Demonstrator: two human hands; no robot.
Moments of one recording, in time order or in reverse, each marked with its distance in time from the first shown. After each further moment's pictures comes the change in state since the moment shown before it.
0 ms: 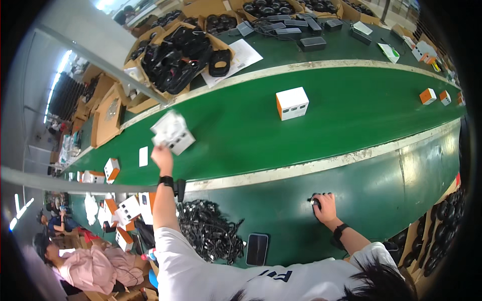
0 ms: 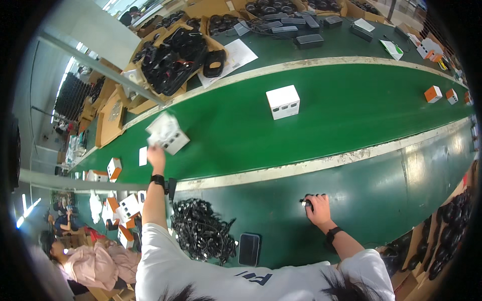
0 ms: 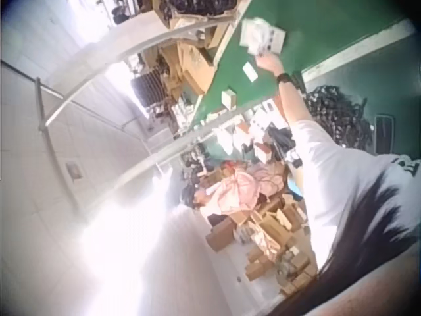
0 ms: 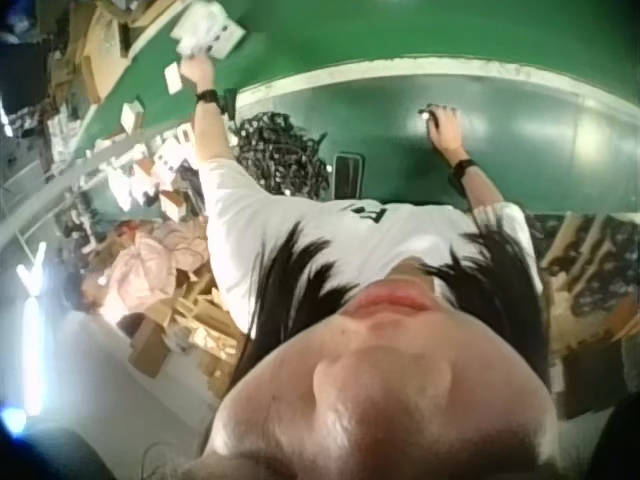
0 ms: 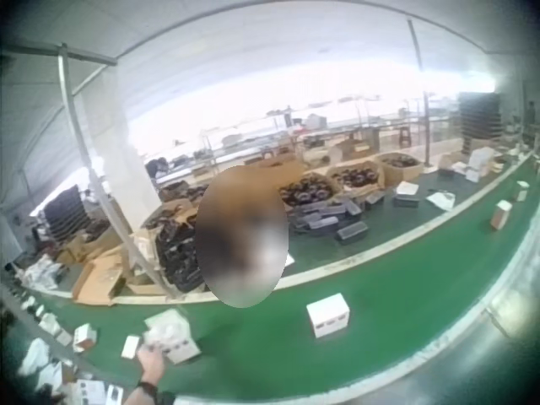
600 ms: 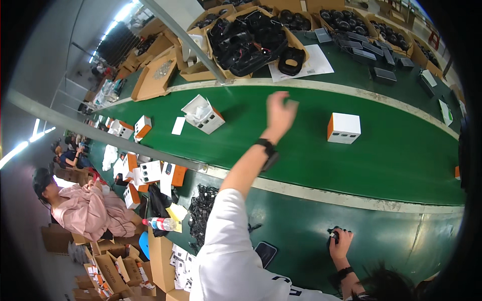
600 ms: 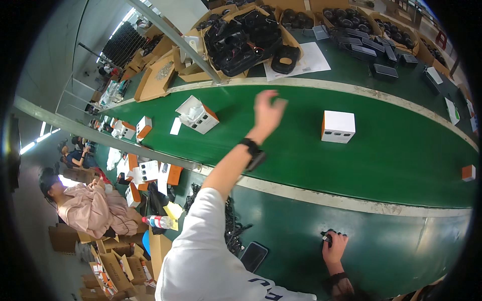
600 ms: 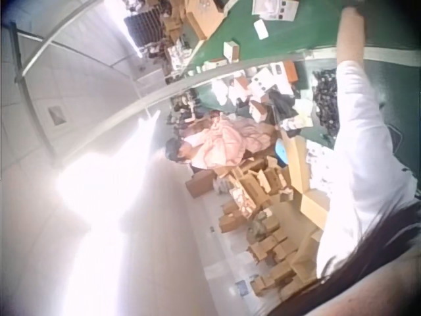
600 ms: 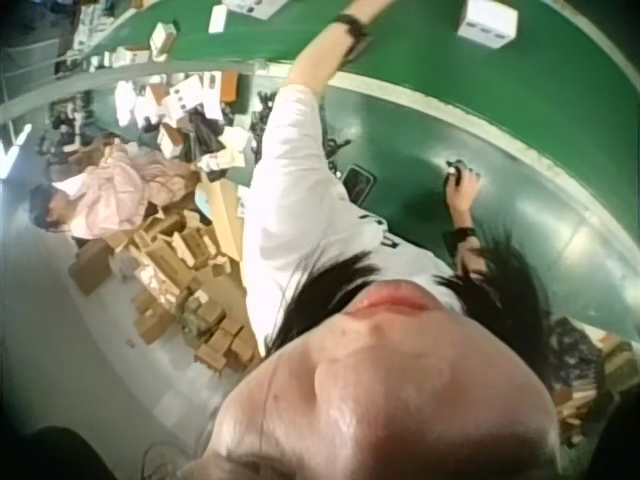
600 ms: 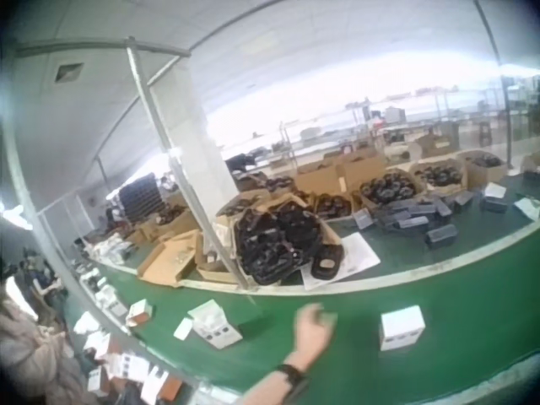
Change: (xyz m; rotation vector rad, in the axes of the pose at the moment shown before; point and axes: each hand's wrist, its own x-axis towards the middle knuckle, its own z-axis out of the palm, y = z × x) left_hand -0.044 0.205 0.107 -0.582 -0.206 0.246; right_hand 0.010 0.003 0.007 0.000 0.004 0.019
